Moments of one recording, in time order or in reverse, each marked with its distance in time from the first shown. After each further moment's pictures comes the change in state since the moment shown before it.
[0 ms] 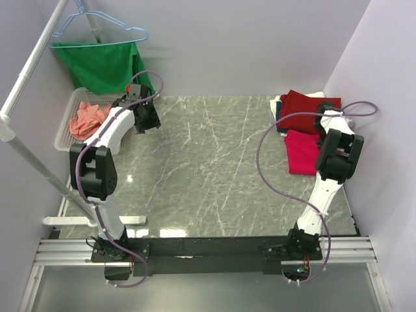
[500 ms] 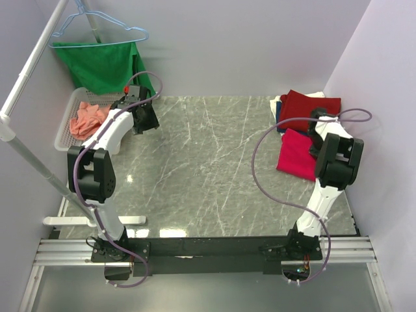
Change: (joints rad) left arm 0.000 -0.036 -0.040 0.021 -0.034 0.002; right arm 0.050 -0.166 -0.236 0.019 -0.064 0.050
